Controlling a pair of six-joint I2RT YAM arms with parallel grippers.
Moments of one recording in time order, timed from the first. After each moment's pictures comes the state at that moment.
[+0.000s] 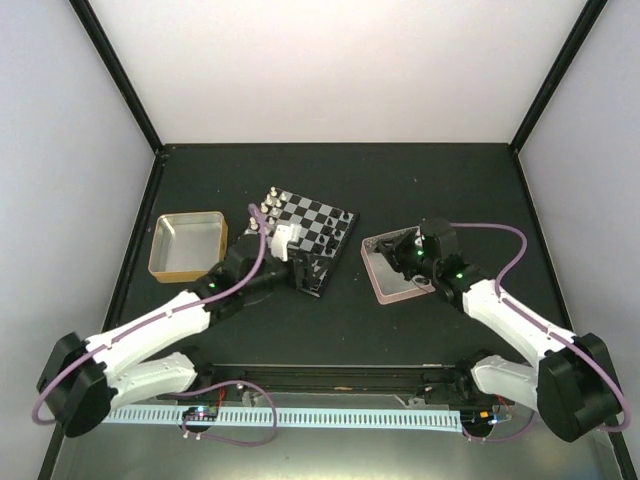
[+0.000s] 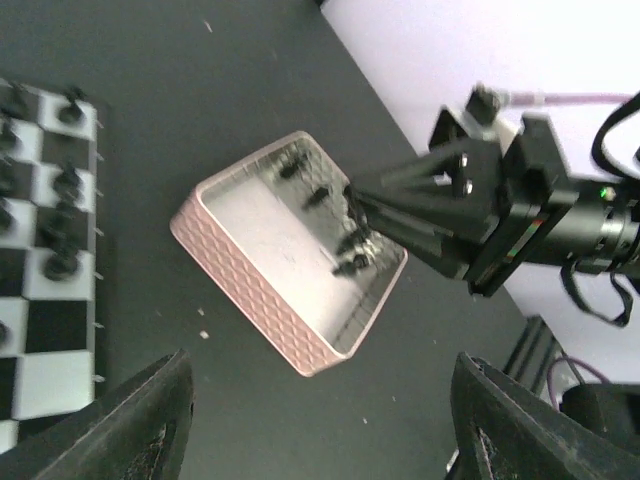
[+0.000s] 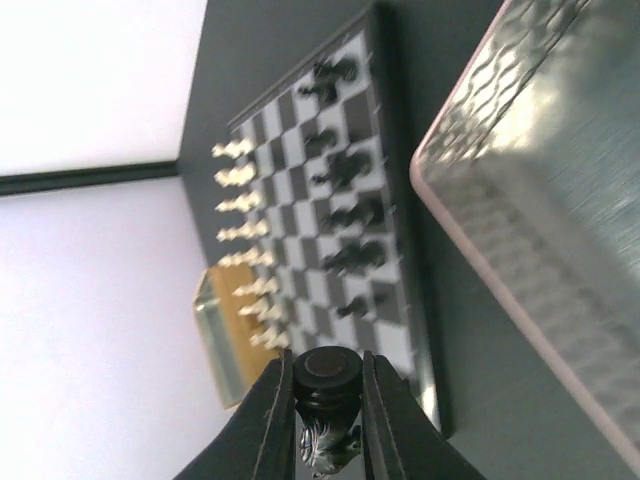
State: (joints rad) left arm -0.71 1.00 0.61 0.04 0.25 -0.61; right arm 0.45 1.12 0.60 -0.07 -0.25 1.29
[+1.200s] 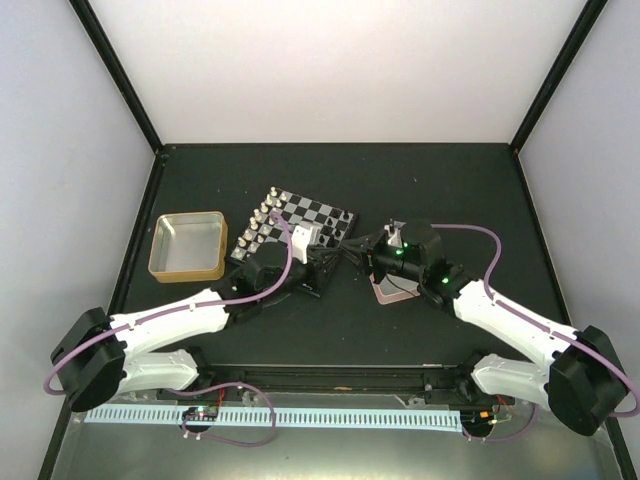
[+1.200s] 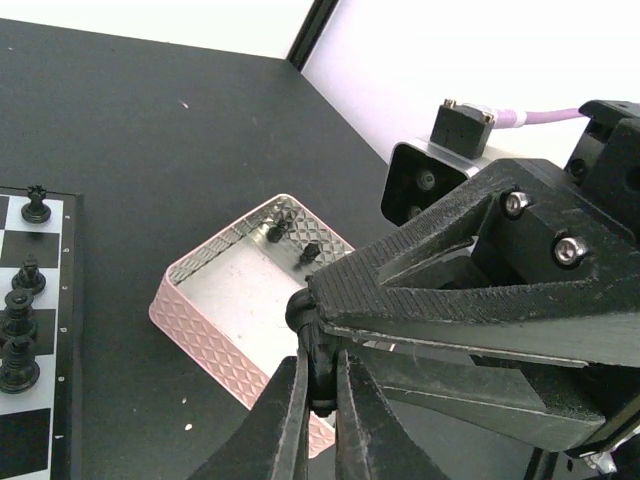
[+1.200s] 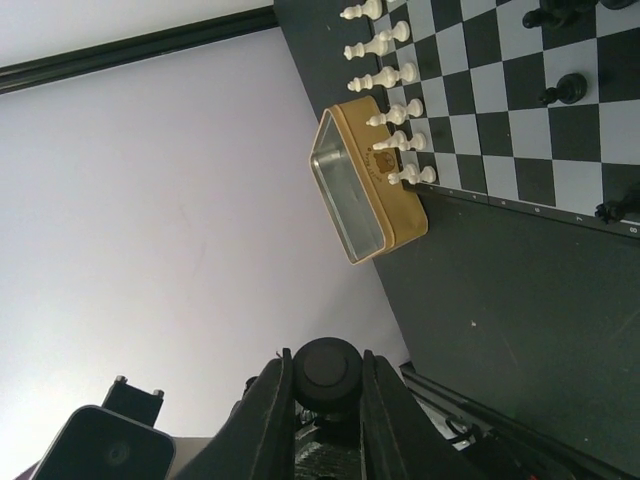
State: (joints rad) left arm -0.88 1.17 0.60 0.32 0.04 -0.55; right arm 0.68 1.13 0.66 0.12 -0.37 1.67
